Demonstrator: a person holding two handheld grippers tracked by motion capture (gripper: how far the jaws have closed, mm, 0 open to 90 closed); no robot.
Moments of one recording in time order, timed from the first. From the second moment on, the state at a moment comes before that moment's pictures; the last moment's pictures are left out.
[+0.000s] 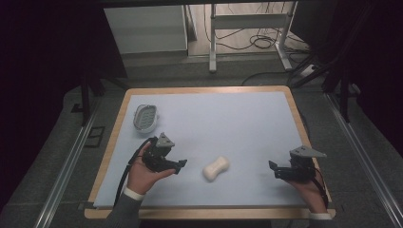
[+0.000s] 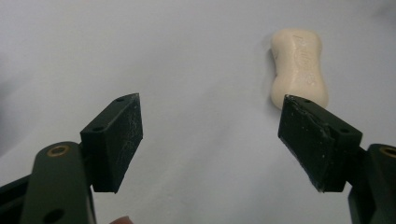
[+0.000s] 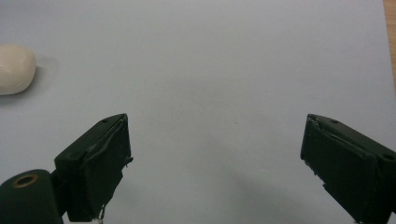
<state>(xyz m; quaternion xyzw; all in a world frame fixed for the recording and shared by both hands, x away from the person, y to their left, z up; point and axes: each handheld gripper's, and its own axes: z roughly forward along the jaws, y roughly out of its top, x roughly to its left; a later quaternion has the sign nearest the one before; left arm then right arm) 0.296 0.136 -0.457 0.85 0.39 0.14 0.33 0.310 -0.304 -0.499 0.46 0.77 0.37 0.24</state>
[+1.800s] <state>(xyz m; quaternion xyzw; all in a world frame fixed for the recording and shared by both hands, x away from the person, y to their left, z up) 0.329 0.010 -0.497 0.91 0.33 0.05 0.24 0.311 -0.307 -0.502 0.46 0.77 0.36 0.25</state>
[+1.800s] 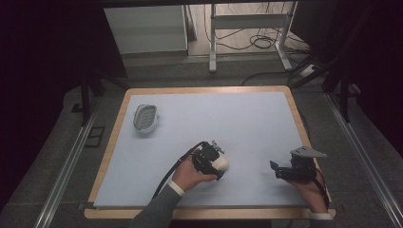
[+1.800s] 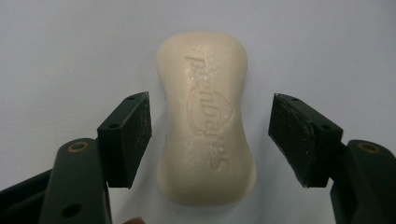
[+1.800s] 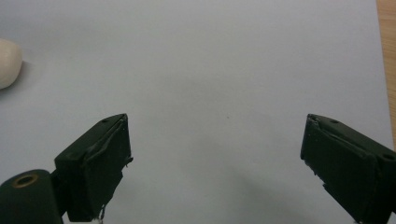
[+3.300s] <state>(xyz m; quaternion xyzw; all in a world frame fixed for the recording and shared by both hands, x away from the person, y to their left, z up) 0.333 0.030 -0.486 0.90 0.34 0.07 0.27 0.311 -0.314 -0.500 0.47 0.77 0.36 0.25</state>
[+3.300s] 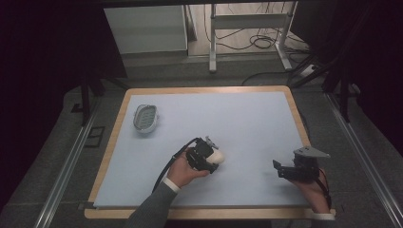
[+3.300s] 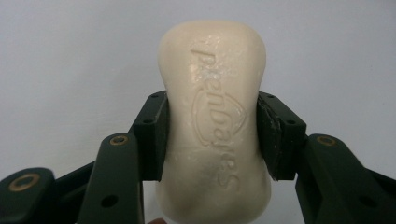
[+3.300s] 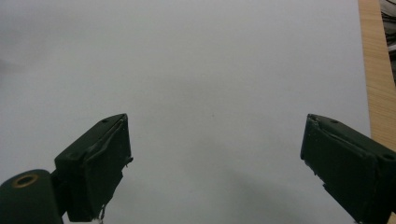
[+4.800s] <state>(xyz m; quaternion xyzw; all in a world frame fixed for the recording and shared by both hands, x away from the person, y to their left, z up) 0.355 0.092 -0.468 0.88 0.38 0.08 0.27 0.311 -0.317 -0.501 0.47 0.76 0.36 0.25</state>
